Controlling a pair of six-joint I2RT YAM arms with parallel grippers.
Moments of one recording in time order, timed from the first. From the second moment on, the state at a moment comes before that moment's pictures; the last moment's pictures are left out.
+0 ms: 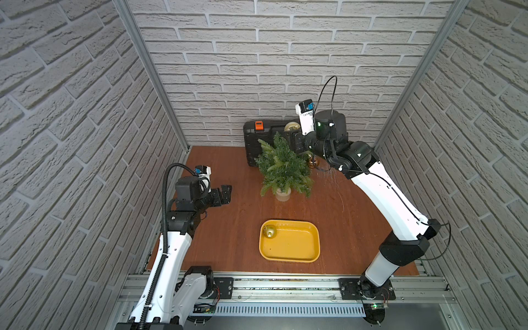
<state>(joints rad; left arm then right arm) -0.03 0.87 0.87 -0.58 0.25 -0.19 0.64 1.72 2.16 -0.81 0.21 0.15</state>
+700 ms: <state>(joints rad) -0.03 0.87 0.87 -0.58 0.25 -0.19 0.64 1.73 2.18 -0.84 0.12 0.15</state>
